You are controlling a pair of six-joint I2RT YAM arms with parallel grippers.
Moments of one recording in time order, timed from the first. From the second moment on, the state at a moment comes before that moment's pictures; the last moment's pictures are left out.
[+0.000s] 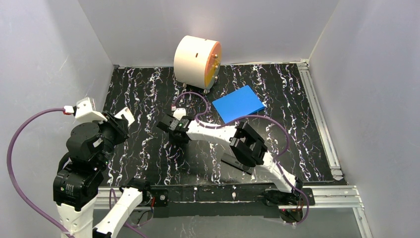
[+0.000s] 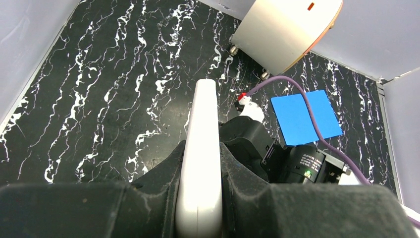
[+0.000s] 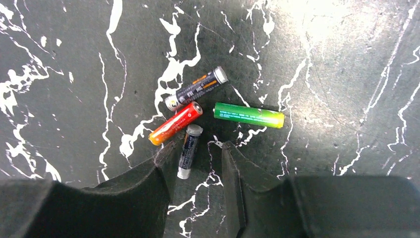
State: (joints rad) left arm -0.25 0.63 1.41 -1.11 -0.31 -0.46; right arm 1.18 2.38 2.02 -0.76 0.30 0.98
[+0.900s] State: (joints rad) left arm -0.25 0.63 1.37 -1.10 -0.27 -0.47; right arm 1.18 2.06 1.67 -0.88 0.48 0.94
